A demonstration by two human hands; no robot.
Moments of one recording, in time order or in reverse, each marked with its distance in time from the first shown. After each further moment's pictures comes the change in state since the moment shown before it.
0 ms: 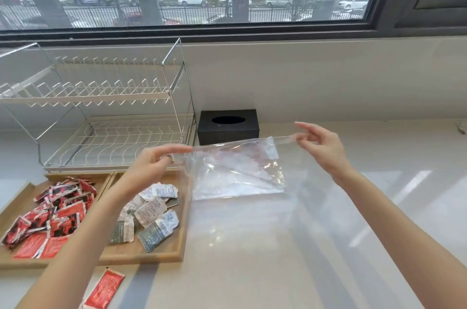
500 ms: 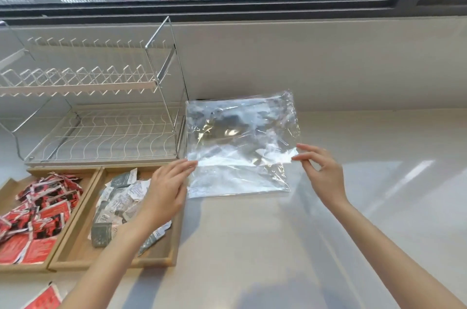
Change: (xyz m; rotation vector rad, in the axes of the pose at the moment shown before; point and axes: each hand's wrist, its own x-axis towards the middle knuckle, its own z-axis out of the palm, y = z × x) left_hand 0.016 -0.073 0.067 0.602 0.213 0.273; right_hand -0.011 0.071 0.020 -0.235 0.154 -0.045
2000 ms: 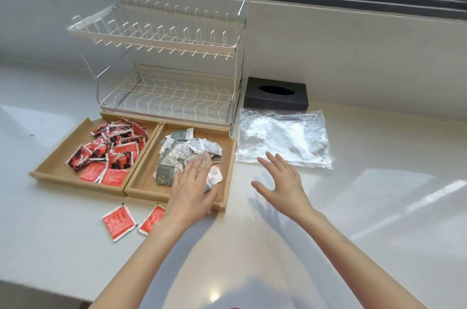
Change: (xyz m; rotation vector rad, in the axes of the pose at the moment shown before) left_hand -0.115 -0.004 -0.028 -0.001 -0.143 -0.425; right_hand -0.105 -0.087 0.111 -0.381 -0.579 -0.153
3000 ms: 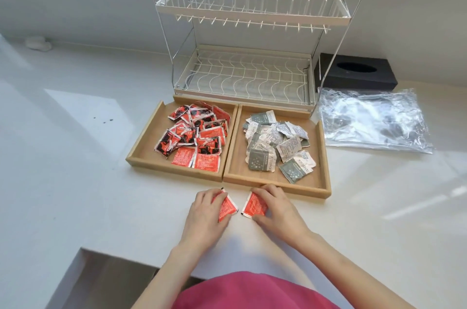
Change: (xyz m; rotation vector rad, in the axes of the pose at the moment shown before) left_hand -0.074 -0.184 -0.045 -0.003 -0.177 -0.073; right_hand -0.005 -0.160 0.167 0.076 -0.237 -0.029
